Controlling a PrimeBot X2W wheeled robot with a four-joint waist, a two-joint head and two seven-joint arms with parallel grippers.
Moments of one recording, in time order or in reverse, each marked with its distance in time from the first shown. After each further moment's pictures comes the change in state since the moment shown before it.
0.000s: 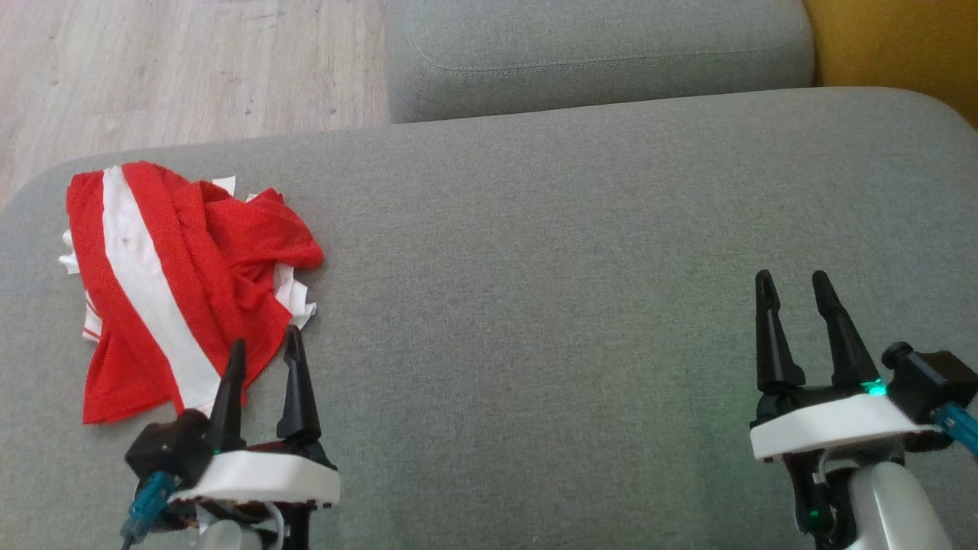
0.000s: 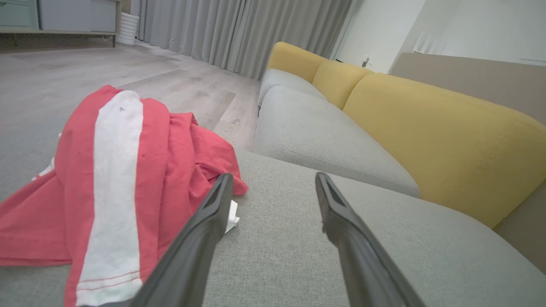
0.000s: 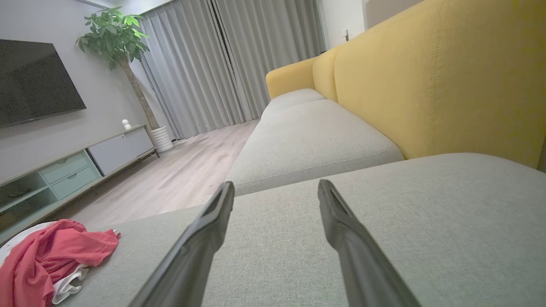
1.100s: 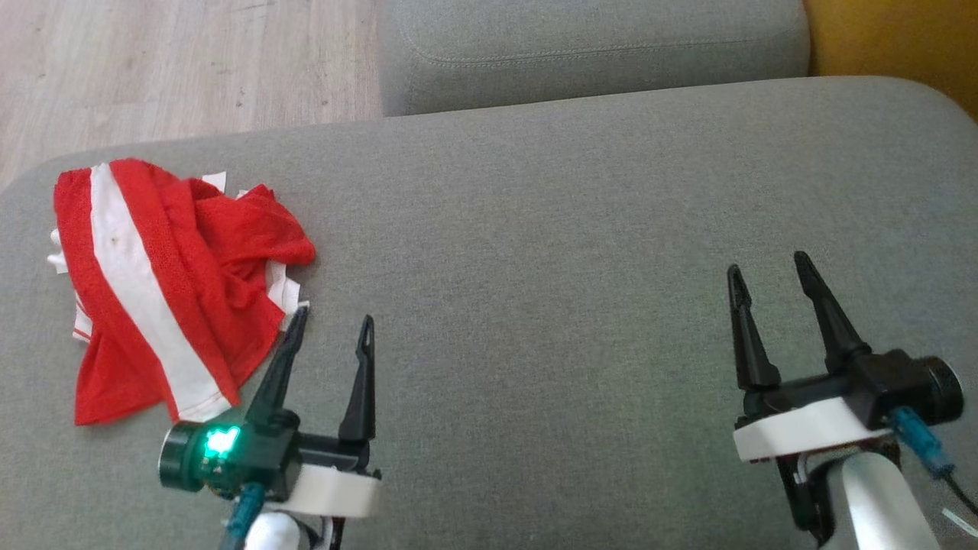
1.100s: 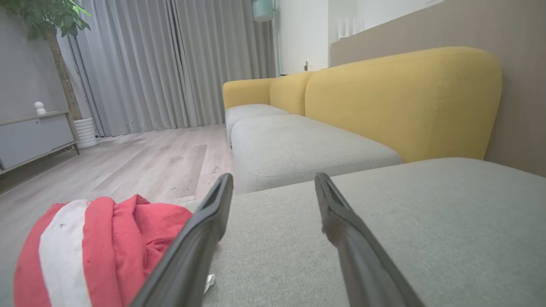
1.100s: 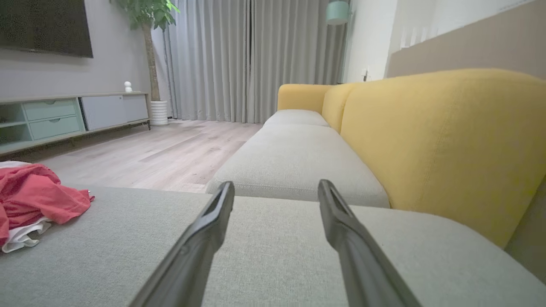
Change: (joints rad) left arm -0.048 0.084 -0.199 -0.025 0.330 0.112 -0.095; right arm -0.020 -0.002 0.024 -0.014 -0.347 0.000 -0.094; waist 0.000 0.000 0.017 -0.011
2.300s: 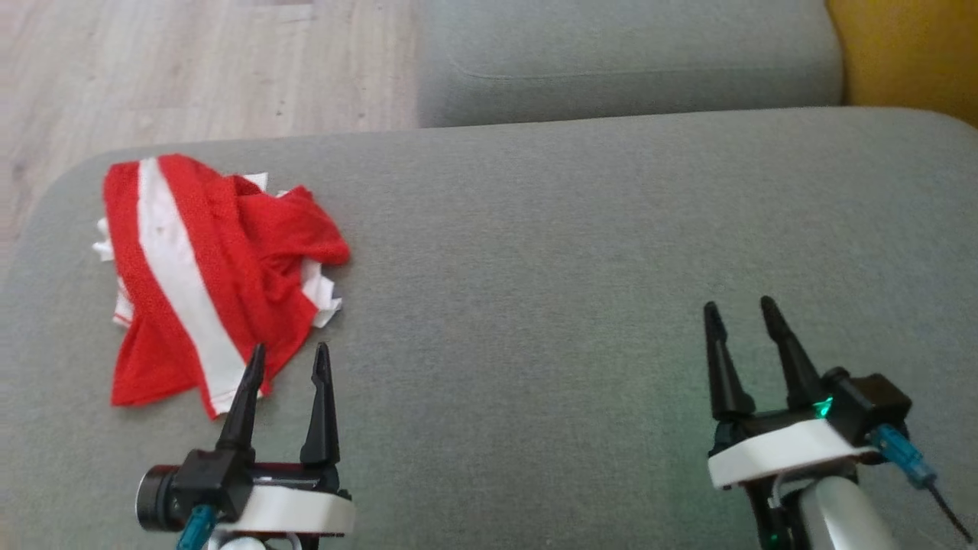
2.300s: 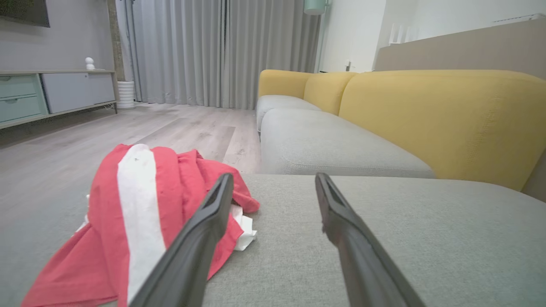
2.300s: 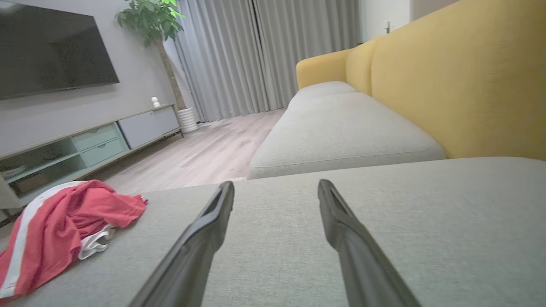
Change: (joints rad) left arm 0.075 -0.128 0.238 0.073 -0.005 -0.175 -0.031; right arm 0.008 -0.001 0.074 0.154 0.263 0.000 -0.029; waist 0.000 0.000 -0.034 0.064
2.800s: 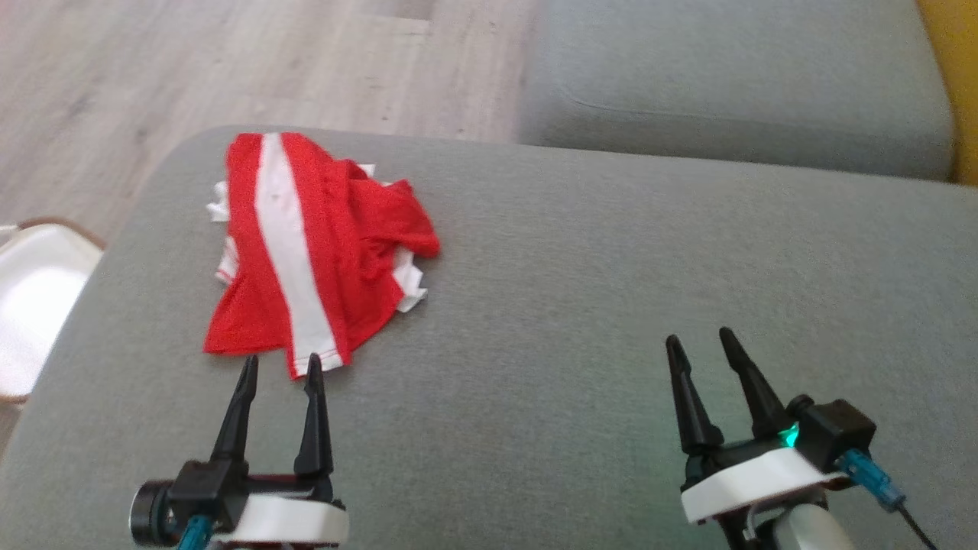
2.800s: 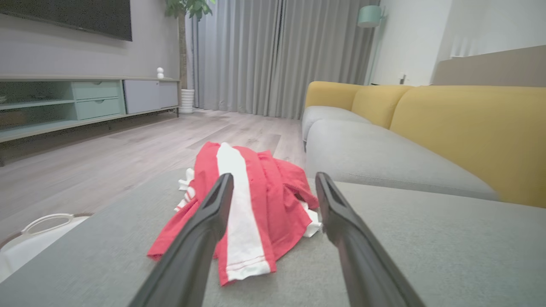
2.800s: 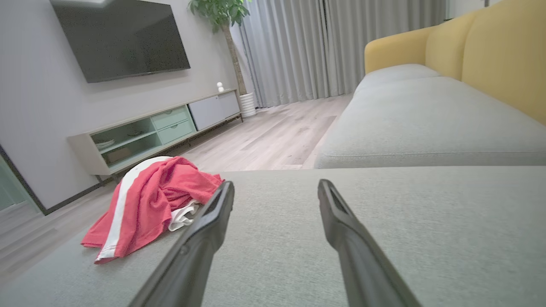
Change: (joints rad) left arm 0.016 0.000 0.013 0.004 0.006 0.015 0.000; right arm 0.044 -0.001 0.087 -0.004 0.042 0.000 0.000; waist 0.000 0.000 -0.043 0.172
